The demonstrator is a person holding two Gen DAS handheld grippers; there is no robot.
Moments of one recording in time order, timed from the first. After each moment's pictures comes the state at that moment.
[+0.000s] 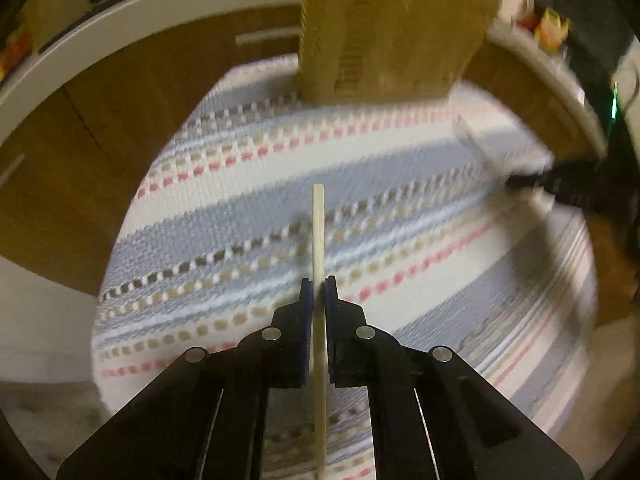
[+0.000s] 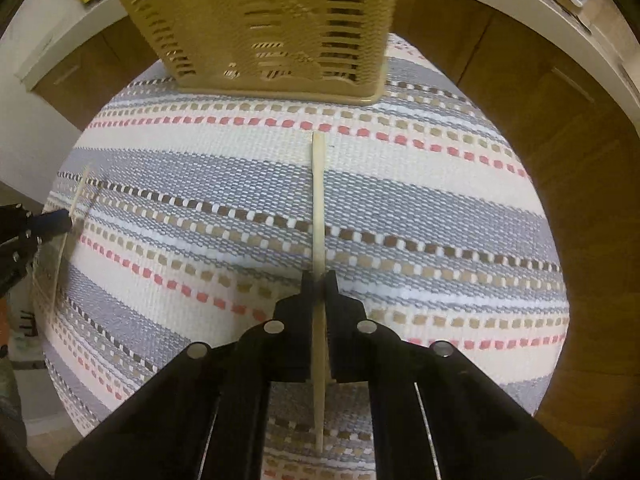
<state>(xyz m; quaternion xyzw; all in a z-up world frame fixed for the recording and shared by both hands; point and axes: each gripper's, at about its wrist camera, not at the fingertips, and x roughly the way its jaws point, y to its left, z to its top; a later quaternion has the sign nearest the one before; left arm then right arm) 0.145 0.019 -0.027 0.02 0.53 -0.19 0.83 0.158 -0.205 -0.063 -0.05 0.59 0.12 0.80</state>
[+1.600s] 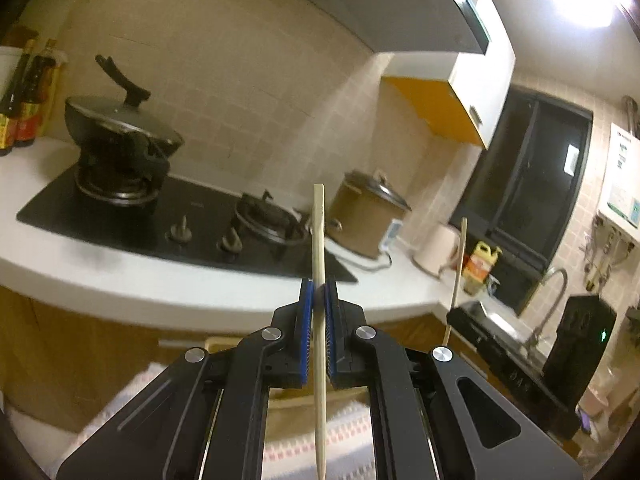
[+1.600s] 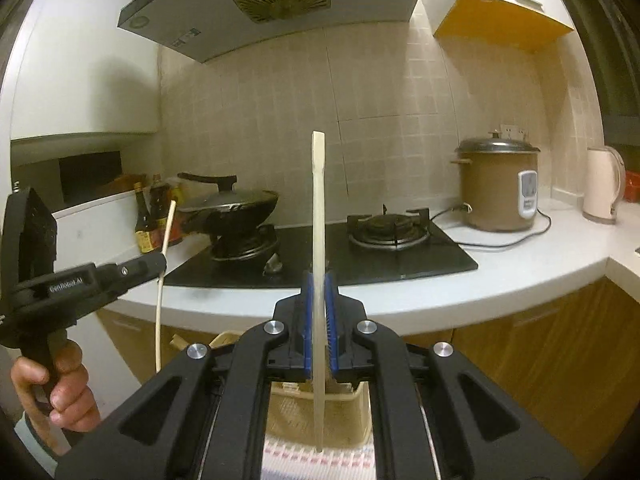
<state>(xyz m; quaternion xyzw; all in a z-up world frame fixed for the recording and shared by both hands) 0.193 -0.006 0.164 -0.19 0.16 -0.24 0.94 0.155 -0.251 0.135 0.07 0.11 0.16 0.98</state>
